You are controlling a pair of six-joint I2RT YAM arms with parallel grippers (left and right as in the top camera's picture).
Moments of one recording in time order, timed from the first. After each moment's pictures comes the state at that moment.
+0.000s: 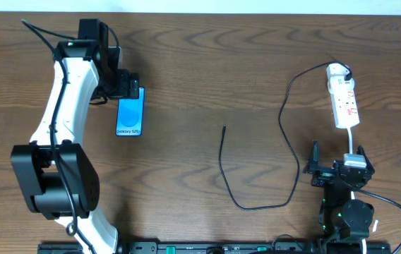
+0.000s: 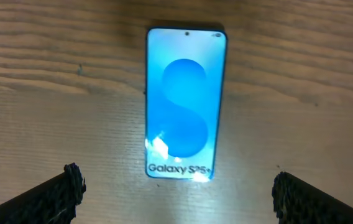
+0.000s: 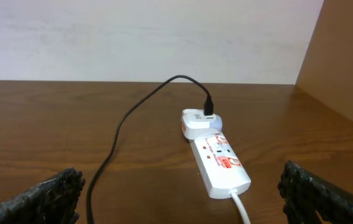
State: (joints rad) left arm 0.01 1.89 1.65 -1.12 0.04 -0.02; right arm -0.02 0.01 0.01 -0.06 0.13 -0.06
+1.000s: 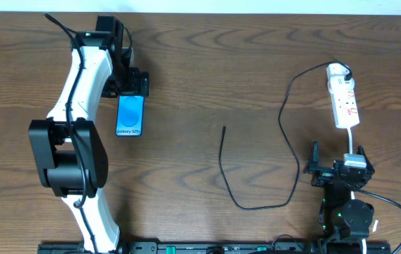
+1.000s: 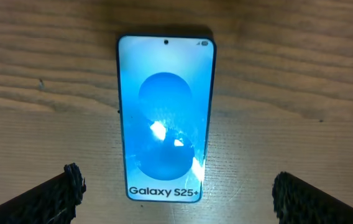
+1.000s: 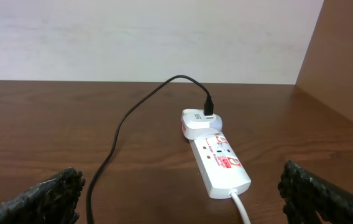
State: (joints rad) left arm -0.03 2.06 1.75 -1.16 0.04 -0.05; right arm -0.02 0.01 0.01 -0.06 0.13 -0.06
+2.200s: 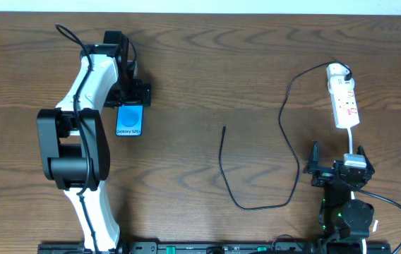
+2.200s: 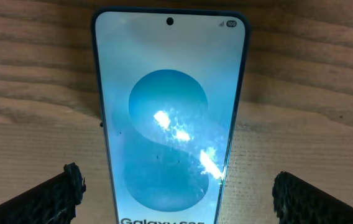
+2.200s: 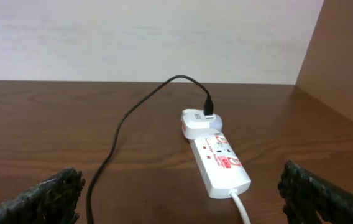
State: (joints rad) left arm -0.03 2.12 1.65 -1.05 0.02 -0.05; right arm -0.02 0.01 0.01 -0.06 0.13 -0.06
